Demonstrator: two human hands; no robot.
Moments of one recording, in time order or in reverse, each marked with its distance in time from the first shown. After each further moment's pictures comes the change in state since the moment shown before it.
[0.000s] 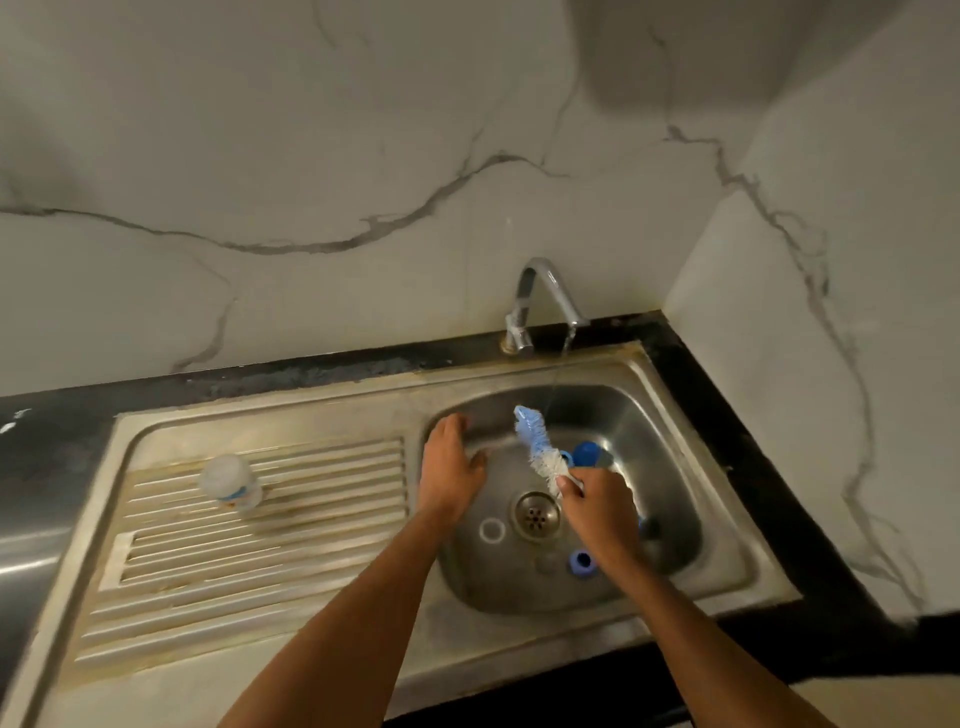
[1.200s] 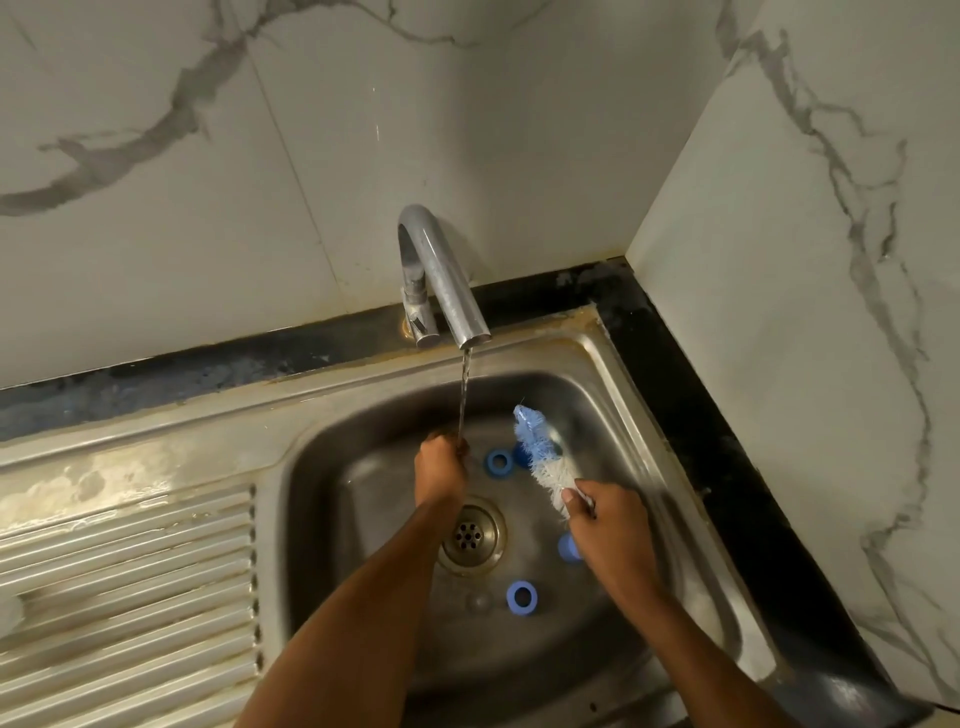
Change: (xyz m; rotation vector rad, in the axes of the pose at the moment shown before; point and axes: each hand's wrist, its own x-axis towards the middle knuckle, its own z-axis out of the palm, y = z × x) left_hand 0.097 -0.030 0.217 0.129 -0.251 -0.231; right_hand 0.104 0.130 -0.003 0.043 -0.064 0.163
